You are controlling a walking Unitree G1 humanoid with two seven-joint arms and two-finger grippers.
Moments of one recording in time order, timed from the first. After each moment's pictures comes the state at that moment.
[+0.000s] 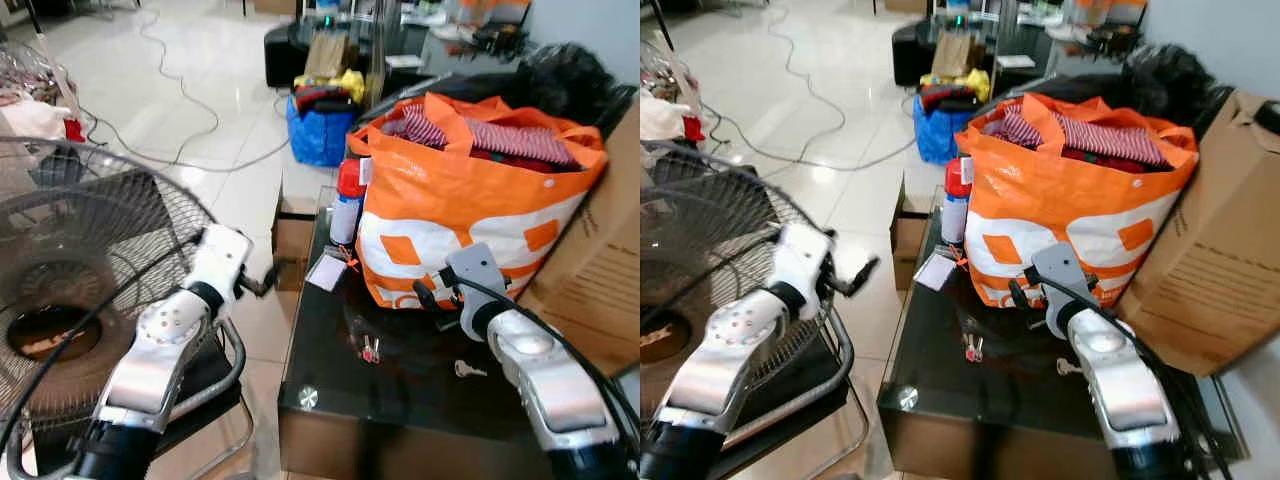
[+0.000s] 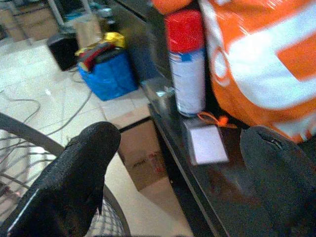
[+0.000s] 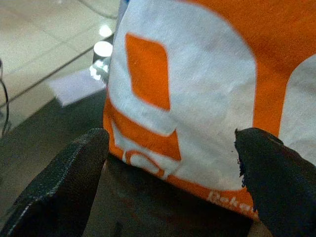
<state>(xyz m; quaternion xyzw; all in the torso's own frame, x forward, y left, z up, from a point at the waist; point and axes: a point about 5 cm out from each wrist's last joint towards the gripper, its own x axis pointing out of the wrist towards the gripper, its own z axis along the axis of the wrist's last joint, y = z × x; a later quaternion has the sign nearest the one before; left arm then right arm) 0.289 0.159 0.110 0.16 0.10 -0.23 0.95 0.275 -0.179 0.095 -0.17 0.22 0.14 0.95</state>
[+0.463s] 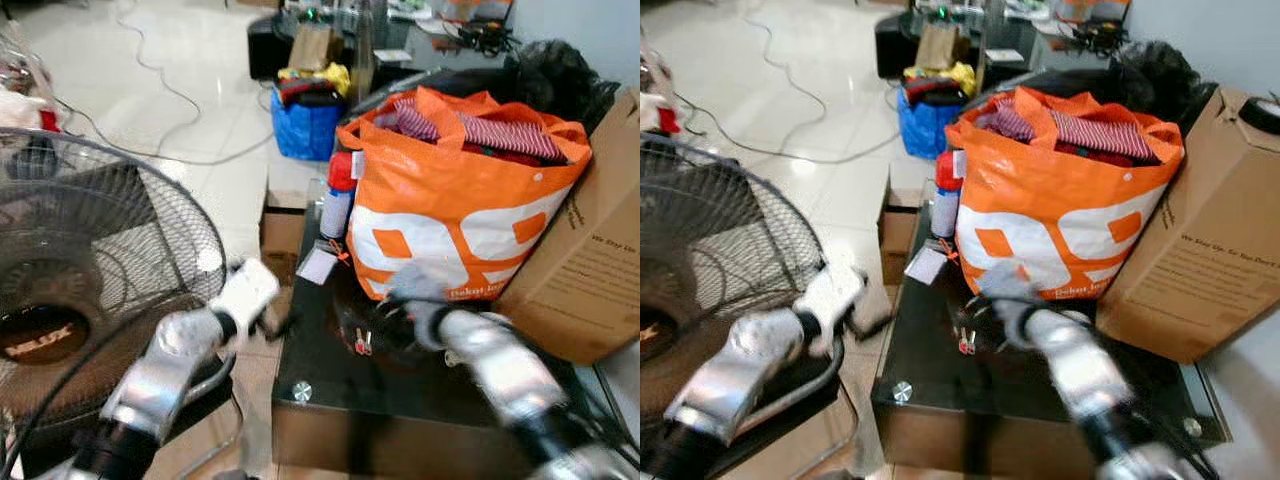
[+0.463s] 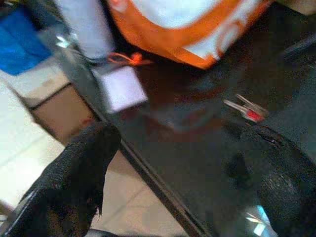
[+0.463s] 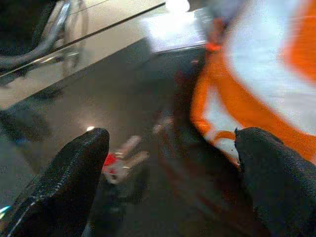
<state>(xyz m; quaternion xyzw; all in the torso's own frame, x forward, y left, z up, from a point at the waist) 0.268 0.143 0.074 0.19 0.20 -0.37 0.89 0.286 -0.130 0.050 -0.21 0.28 0.32 0.88</state>
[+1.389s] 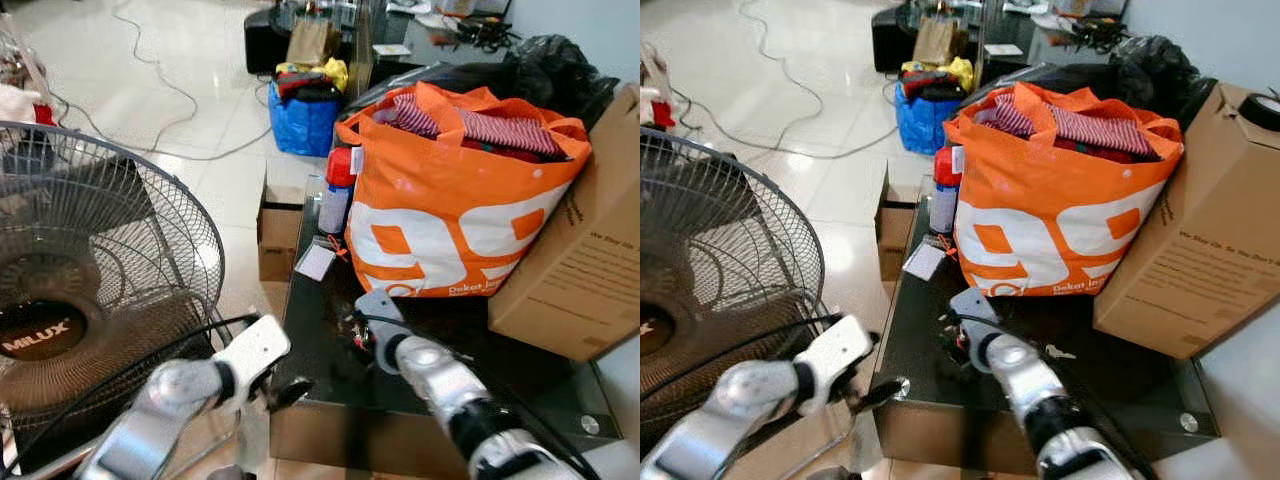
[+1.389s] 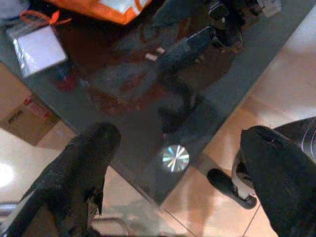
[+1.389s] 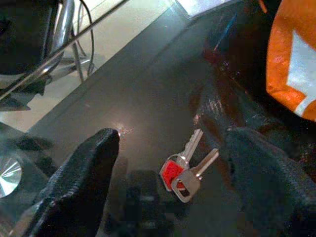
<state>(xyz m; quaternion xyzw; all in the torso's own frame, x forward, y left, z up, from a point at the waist) 0.213 0.142 0.065 0.20 0.26 -0.43 0.84 0.281 -0.091 -0.004 -0.11 0.32 0.26 0.91</state>
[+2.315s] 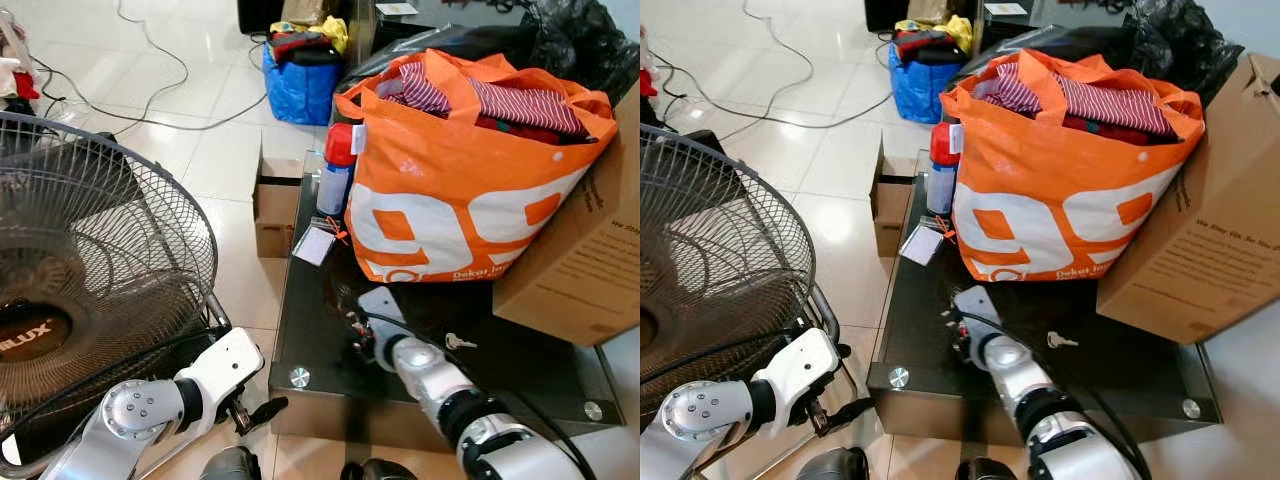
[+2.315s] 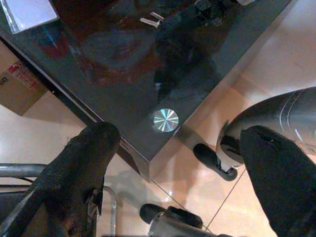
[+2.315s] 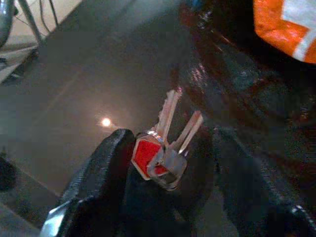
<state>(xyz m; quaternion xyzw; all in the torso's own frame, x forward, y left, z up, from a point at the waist) 0.186 0.160 0.090 0.20 0.28 -0.42 0.84 0.287 -0.099 -0.012 -0.12 0.32 0.20 0.92</state>
